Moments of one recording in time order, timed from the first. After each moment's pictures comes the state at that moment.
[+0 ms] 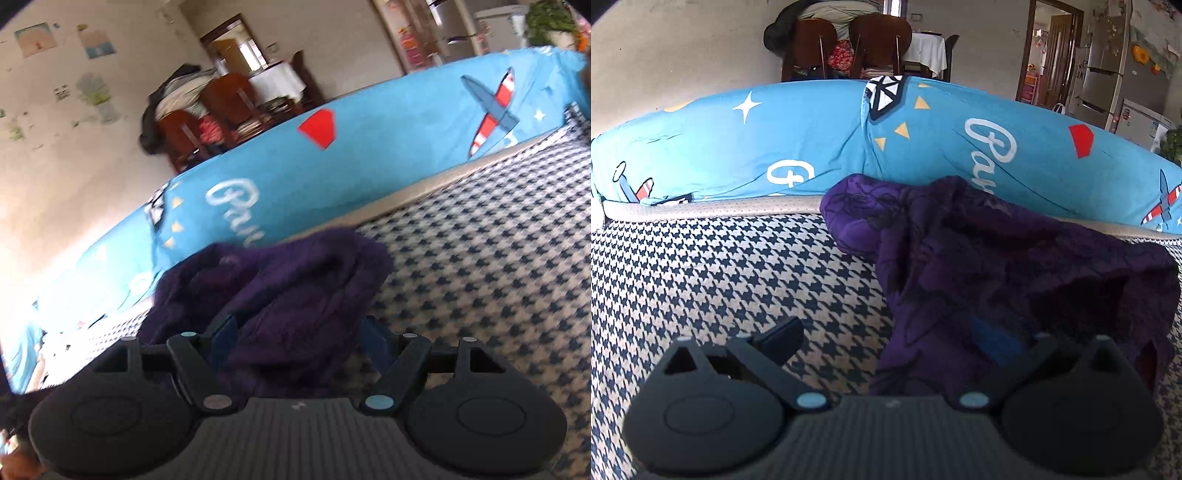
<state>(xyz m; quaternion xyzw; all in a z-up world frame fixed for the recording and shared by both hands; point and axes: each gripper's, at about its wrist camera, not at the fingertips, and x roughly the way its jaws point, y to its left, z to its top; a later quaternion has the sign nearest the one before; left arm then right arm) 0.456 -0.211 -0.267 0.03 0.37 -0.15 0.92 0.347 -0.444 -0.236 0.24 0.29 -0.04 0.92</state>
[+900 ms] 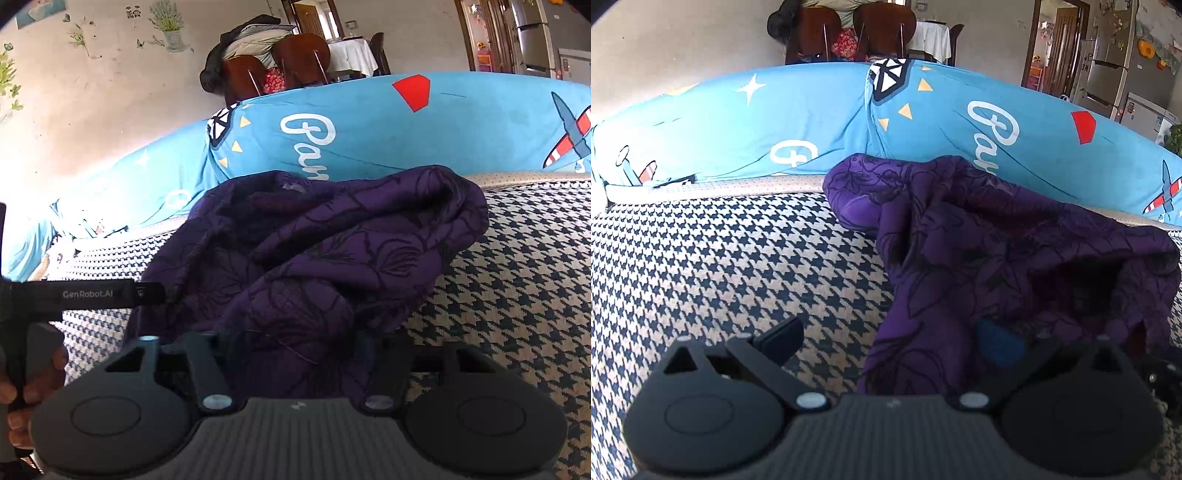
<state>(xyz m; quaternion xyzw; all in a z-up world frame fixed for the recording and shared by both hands) 0.443 -0.203 -0.273 0.03 0.39 -0.14 0.91 0.357 -0.381 -0.267 0.12 0.32 0.03 0.94</state>
